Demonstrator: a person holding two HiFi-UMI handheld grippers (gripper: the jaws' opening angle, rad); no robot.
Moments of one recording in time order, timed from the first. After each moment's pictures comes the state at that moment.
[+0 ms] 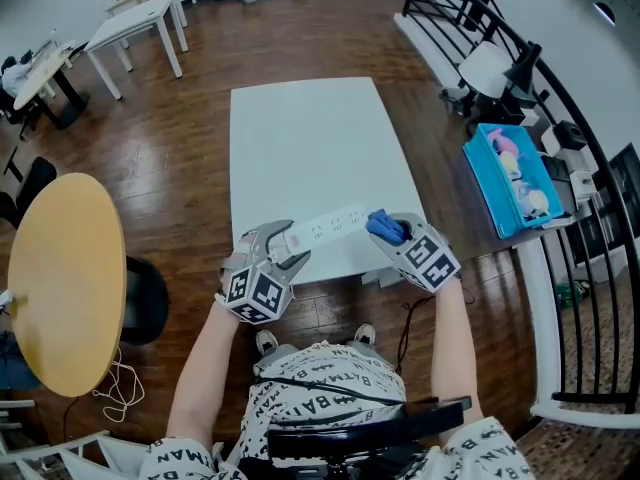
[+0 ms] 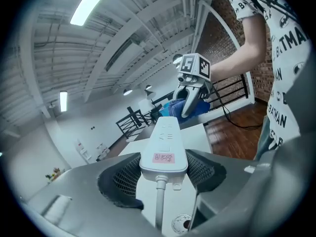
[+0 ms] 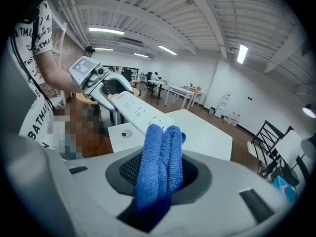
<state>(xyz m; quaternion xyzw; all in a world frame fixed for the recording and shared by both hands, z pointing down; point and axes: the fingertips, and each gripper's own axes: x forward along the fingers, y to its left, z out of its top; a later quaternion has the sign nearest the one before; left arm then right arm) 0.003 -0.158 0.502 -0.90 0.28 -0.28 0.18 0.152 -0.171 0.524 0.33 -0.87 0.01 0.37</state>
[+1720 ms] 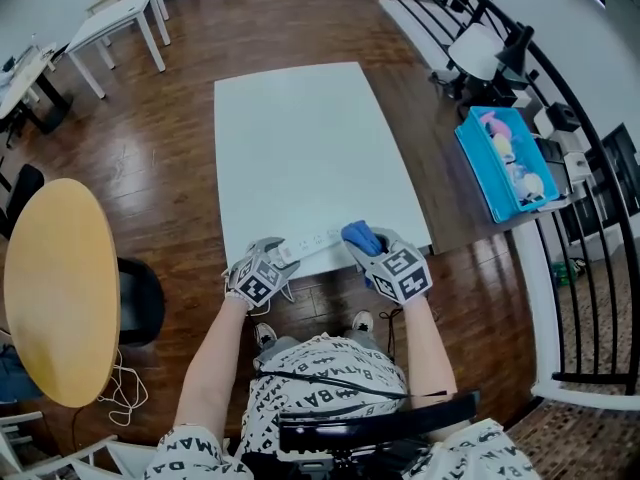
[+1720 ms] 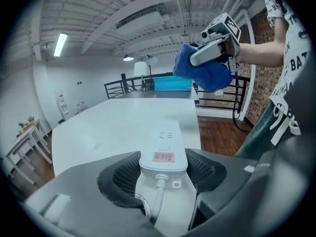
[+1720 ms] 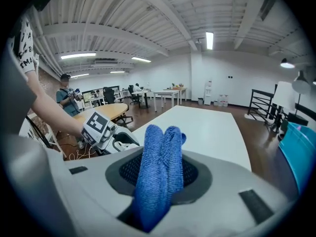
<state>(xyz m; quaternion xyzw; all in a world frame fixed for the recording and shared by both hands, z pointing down) -0.010 -0.164 0.702 -0.91 0.22 -0.36 -0.04 0.118 -0.151 0.567 0.40 -0.86 0.14 0.27</state>
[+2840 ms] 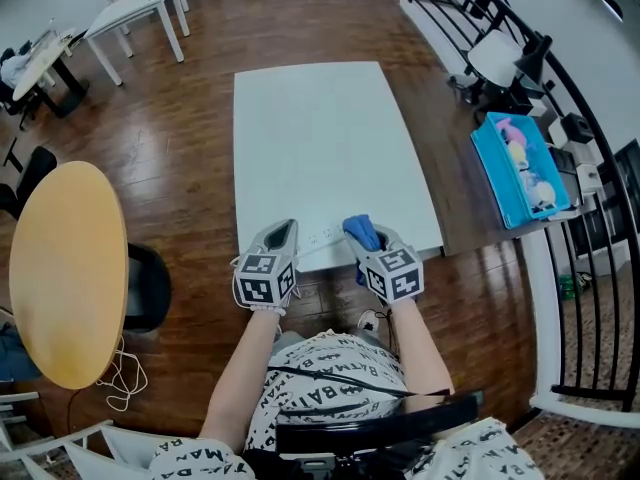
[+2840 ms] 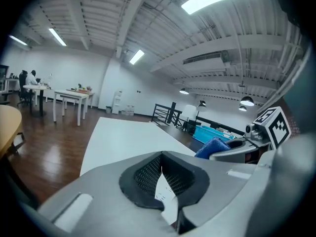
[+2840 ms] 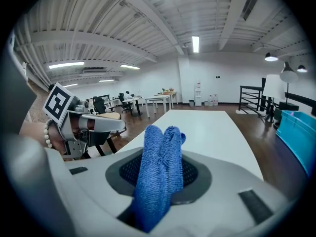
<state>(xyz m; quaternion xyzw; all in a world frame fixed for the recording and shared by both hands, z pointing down) -0.038 -0.186 0.555 -0.85 0.47 -0.09 -0.21 0.093 -0.162 0.566 0.46 -0.85 0.16 0.22</state>
